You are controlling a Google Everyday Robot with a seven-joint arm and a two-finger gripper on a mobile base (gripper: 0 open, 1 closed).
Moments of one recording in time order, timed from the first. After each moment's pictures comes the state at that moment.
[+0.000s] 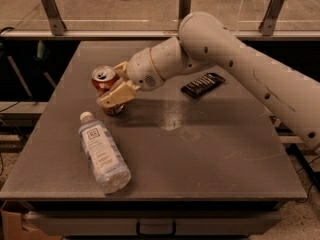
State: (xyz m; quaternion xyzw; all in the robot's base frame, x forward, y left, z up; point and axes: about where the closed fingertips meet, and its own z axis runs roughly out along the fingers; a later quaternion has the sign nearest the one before) arm 0.562 0.122 0.875 -0.64 0.58 0.35 0.38
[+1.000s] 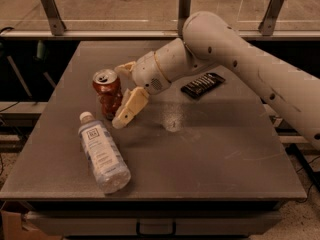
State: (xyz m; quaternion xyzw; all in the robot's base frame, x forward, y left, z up) arm 0.550 0.107 0.868 -0.65 0.58 0.34 0.35
